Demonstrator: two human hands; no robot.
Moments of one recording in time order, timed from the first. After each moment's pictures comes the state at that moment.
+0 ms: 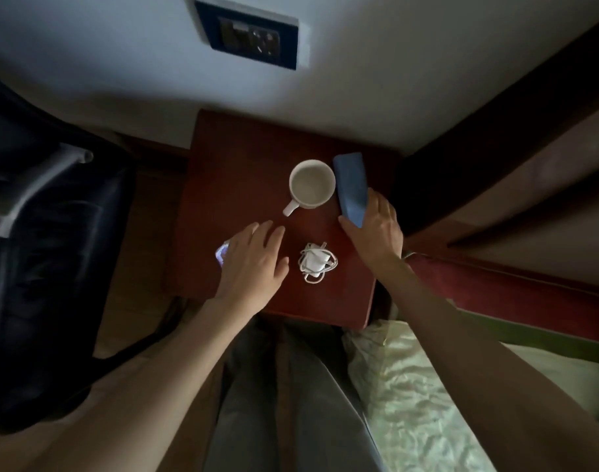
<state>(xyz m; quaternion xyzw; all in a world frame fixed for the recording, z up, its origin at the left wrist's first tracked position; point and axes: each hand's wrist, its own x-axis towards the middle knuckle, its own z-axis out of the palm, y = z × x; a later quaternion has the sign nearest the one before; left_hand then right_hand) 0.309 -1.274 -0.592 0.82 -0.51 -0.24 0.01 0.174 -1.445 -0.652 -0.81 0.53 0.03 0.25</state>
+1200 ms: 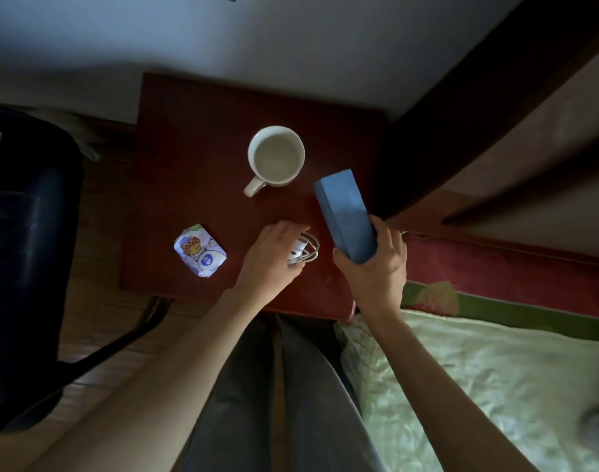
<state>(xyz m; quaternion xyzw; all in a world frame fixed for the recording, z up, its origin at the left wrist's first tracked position) 0.249 -1.306 -0.679 0.79 -0.50 -0.31 0.18 0.108 -1.392 -0.644 -0.70 0.62 -0.11 0.33</state>
